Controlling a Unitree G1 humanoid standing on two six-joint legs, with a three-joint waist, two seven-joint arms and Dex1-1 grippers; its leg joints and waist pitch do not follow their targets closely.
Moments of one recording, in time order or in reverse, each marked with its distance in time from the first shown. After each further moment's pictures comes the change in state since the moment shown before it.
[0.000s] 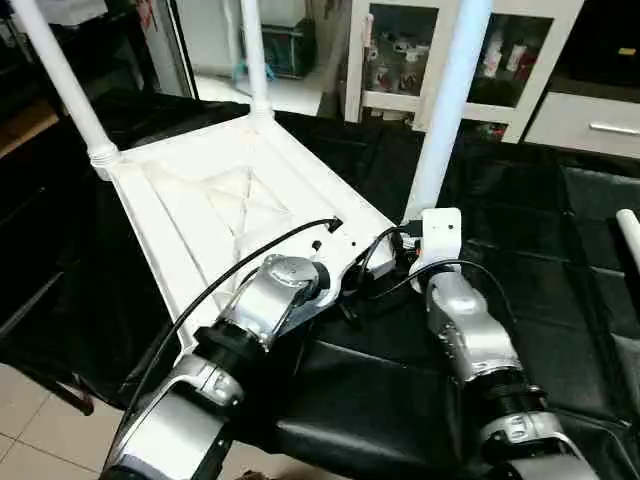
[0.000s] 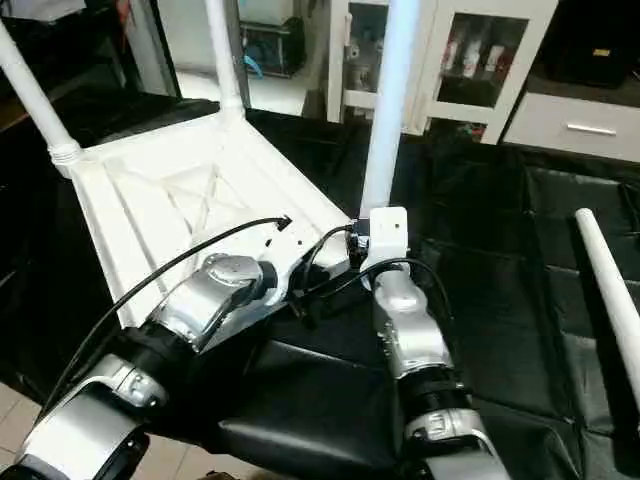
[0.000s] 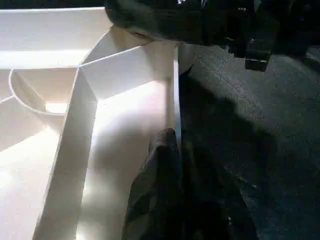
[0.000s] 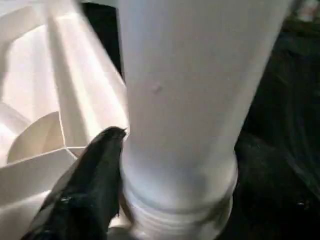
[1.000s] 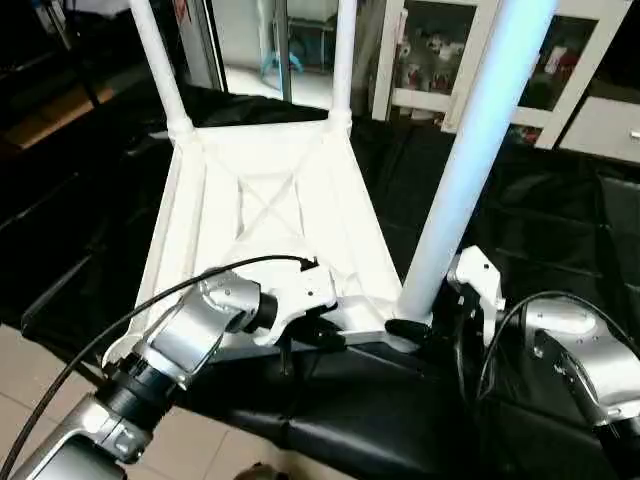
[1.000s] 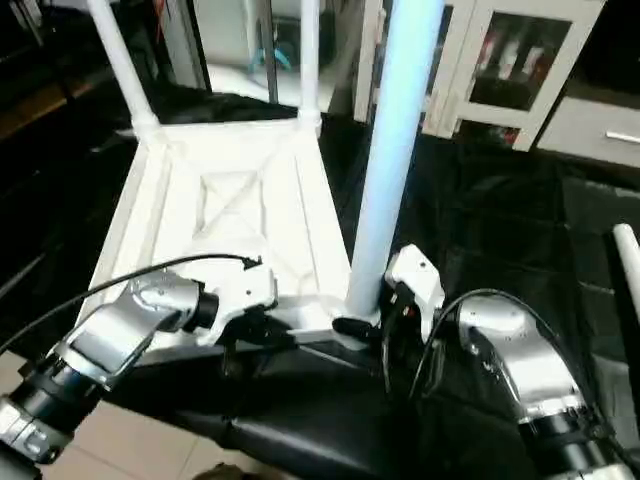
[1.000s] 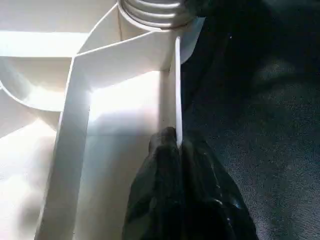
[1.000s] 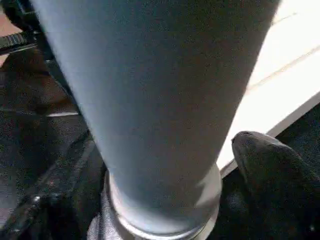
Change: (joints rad) left arm 0.178 0.331 -0.127 -0.406 -0.059 0.014 -0.469; right arm 0.237 -0.452 0.143 -0.411 0.210 0.140 0.945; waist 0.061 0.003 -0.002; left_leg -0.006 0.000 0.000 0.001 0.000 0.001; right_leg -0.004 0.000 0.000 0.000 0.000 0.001
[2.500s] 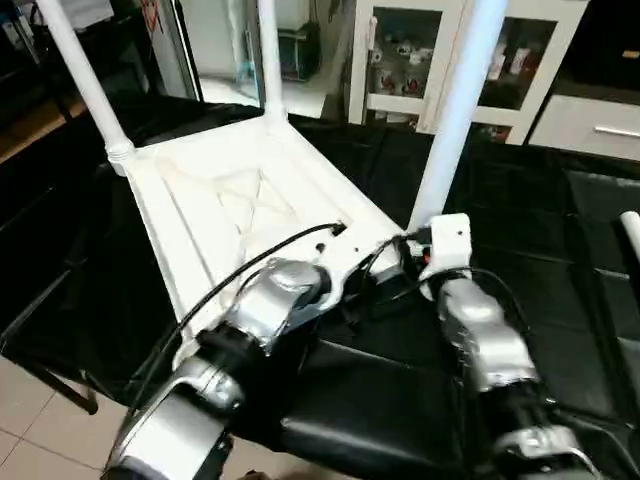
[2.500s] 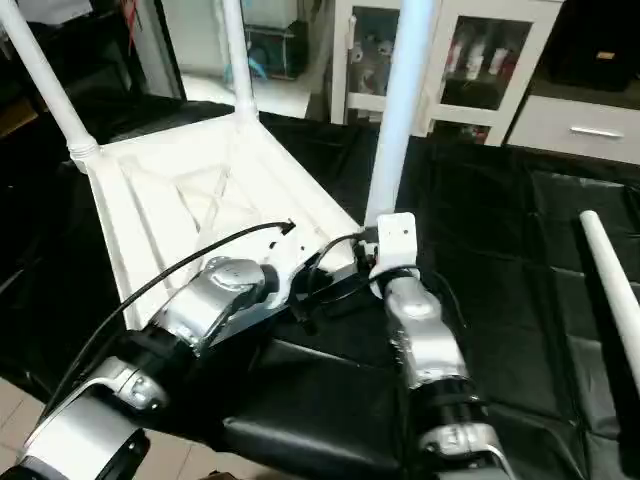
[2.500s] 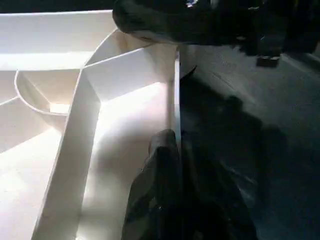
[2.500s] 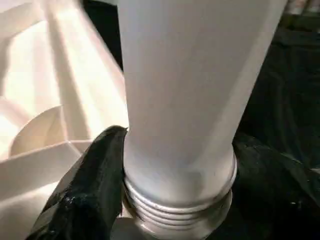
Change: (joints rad) left arm -0.218 -0.386 0.123 0.522 0.068 -0.096 0.513; right arm -0.203 0.494 -0.161 0.368 -0.218 -0.097 -1.075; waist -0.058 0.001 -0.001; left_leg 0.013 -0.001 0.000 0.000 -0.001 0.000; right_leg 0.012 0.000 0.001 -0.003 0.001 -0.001
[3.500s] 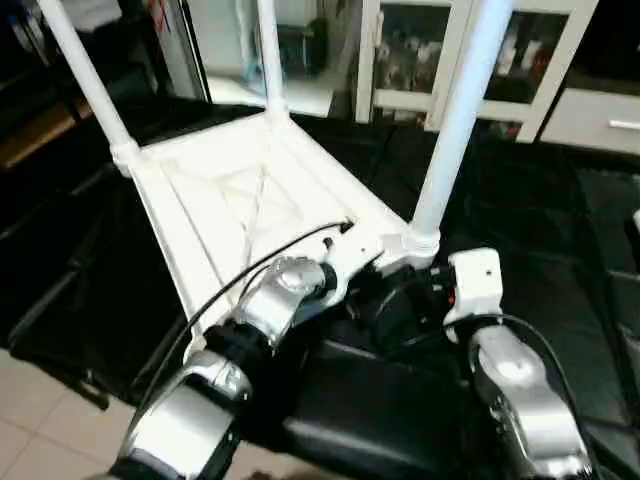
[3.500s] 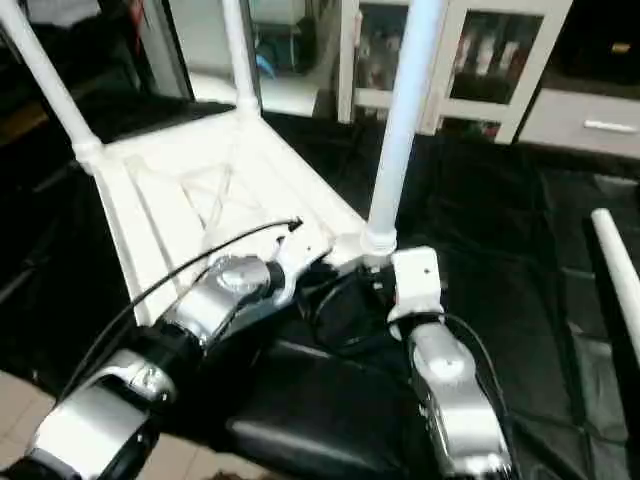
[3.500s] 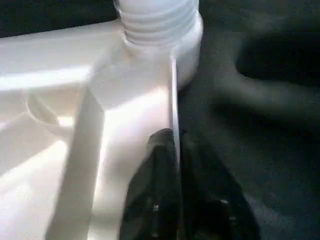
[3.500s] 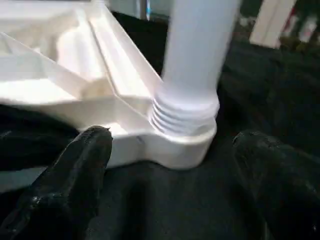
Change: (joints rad) left arm -0.028 -0.043 0.073 0.107 -0.013 -0.209 -0.002; right arm 0.383 -0.096 0.068 -0.605 -0.003 0.133 0.143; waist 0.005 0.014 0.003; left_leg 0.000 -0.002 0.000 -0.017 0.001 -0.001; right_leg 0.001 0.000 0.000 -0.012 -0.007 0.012
